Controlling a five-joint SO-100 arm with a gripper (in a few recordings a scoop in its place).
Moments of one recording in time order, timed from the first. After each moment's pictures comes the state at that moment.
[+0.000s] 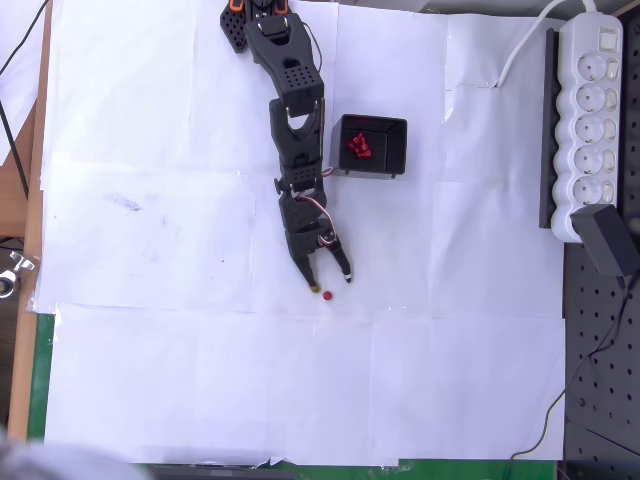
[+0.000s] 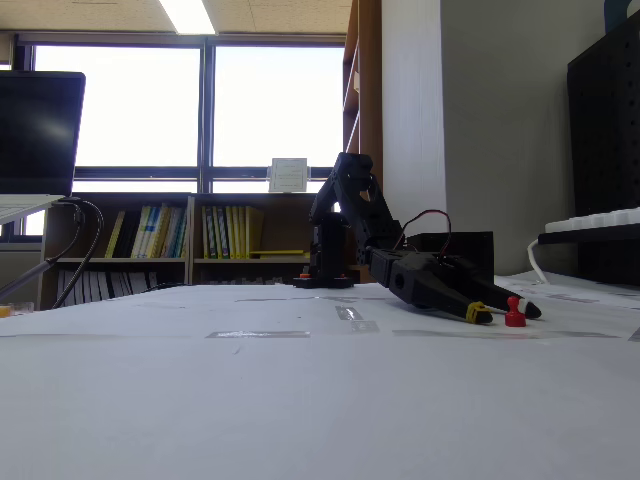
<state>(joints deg) -11.9 148.9 95.8 -39.3 -92.7</state>
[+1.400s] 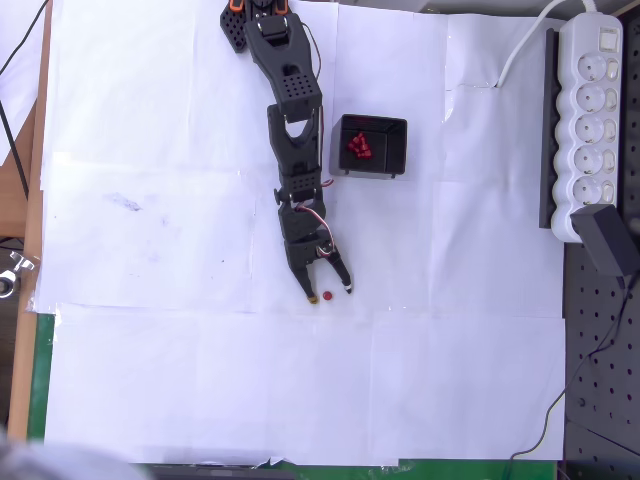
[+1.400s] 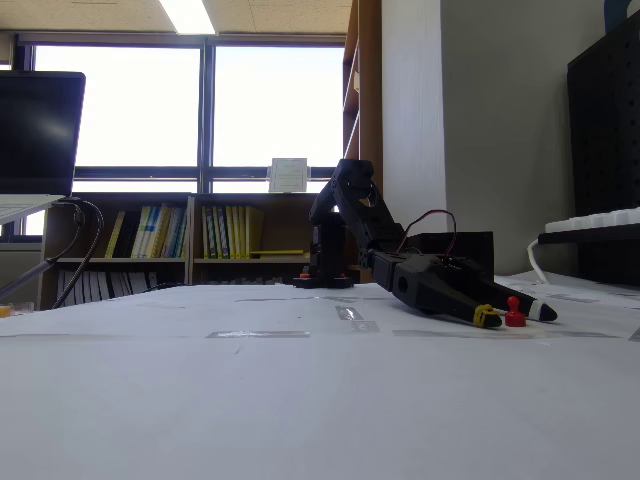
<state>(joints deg) -11.8 155.5 107.4 -35.3 -92.2</state>
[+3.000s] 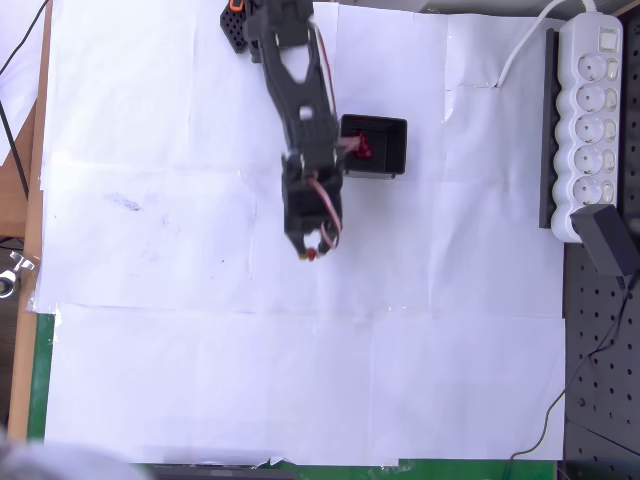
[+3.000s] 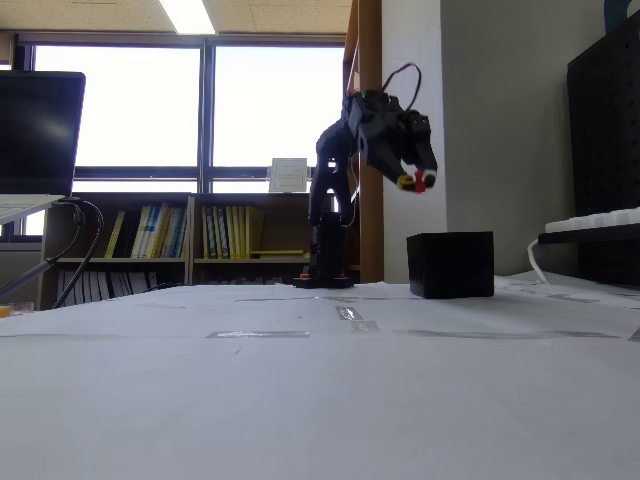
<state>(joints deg) -12.8 90.4 106.8 65.3 -77.5</state>
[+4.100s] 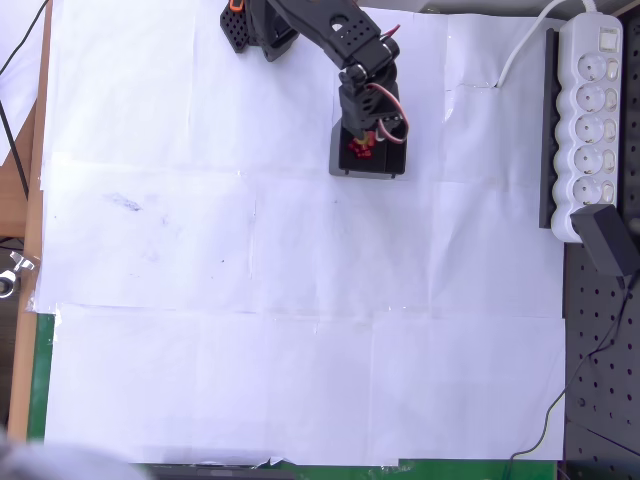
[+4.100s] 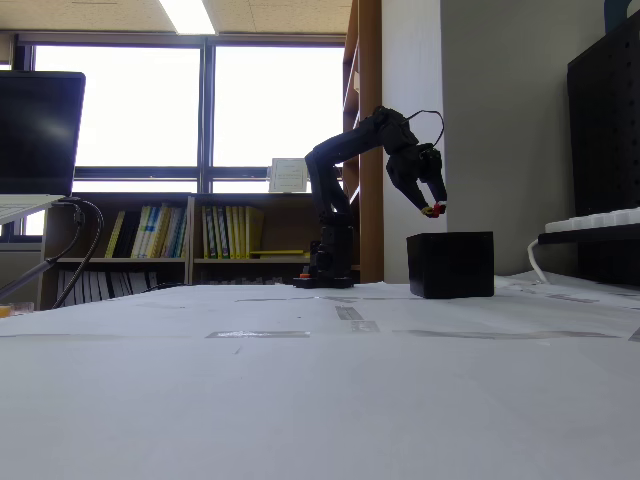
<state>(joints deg) -40.8 70.8 78.4 66.7 -56.4</state>
